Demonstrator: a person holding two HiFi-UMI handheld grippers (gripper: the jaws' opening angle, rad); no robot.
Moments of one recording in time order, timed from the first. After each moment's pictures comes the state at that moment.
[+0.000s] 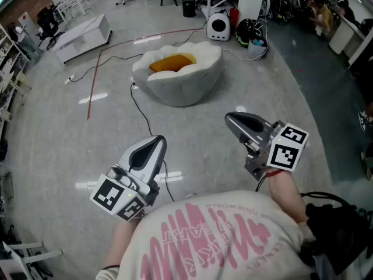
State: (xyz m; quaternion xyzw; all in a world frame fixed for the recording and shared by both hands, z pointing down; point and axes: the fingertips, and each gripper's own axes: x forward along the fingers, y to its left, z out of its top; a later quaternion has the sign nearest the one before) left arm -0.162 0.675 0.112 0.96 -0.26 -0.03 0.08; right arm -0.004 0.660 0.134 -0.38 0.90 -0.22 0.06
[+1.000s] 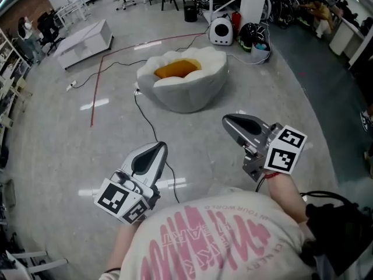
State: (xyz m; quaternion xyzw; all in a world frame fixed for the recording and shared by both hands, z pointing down) left arm -0.213 0.638 0.129 0.96 -0.27 0.00 0.07; right arm -0.061 0.624 0.132 -0.39 0.90 -0.19 0.06
